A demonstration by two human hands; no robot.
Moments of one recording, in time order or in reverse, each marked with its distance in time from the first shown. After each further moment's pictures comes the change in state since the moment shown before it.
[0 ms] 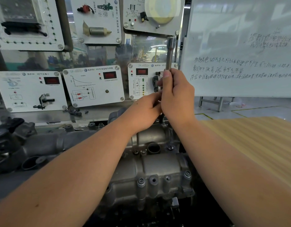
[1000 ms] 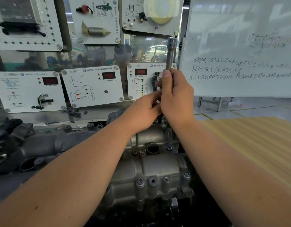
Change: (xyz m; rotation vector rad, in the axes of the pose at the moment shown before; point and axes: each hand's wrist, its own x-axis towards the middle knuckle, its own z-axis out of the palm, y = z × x) left_hand 0.002 -0.004 0.001 -0.011 0.009 0.011; right_hand 0.001 0.001 0.000 0.013 -0.002 -0.005
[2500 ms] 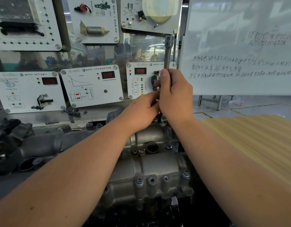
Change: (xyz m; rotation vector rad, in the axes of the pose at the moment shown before) left_hand 0.001 -0.002 0.001 -0.007 -0.004 -0.012; right_hand 0.000 -0.004 -0.001 -0.039 -0.001 0.043
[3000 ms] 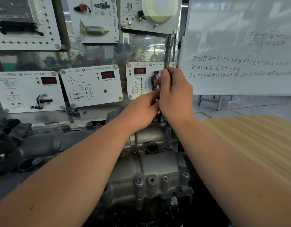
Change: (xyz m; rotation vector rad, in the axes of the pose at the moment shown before) left_hand 0.001 0.002 0.000 0.003 -0.005 -0.039; right_hand -0.001 0.001 0.001 0.005 0.015 -0.021
